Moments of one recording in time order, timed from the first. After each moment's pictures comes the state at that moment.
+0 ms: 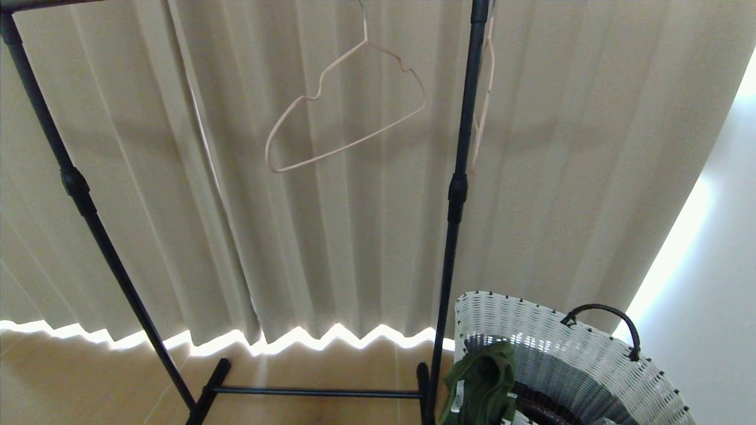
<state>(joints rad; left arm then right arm) 0.01 0.00 -0.03 0.07 0.00 -0.01 0.01 0.00 0.00 -0.02 0.00 0.07</state>
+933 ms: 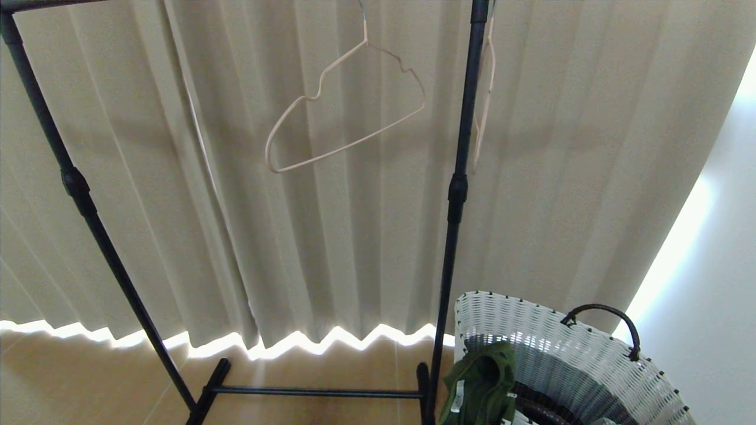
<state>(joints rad) 0.01 0.00 -0.03 0.07 0.00 -0.01 0.06 0.11 -0.11 0.10 -0.06 -0.10</state>
